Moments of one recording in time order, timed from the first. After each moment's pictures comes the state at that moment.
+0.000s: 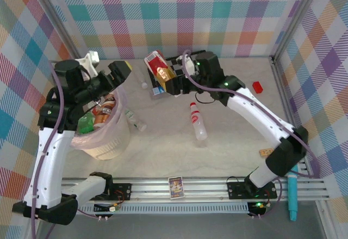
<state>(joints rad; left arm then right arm) -0.21 1.08 1.52 -0.76 0.39 -0.78 0.66 1.52 1.52 -0.48 -0.46 0.30</state>
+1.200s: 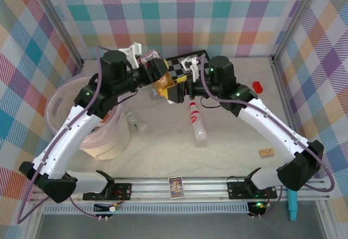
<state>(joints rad) -0.55 1.28 1.60 -0.60 0.19 -0.79 0.63 1.39 1.40 -0.30 -0.69 0.39</state>
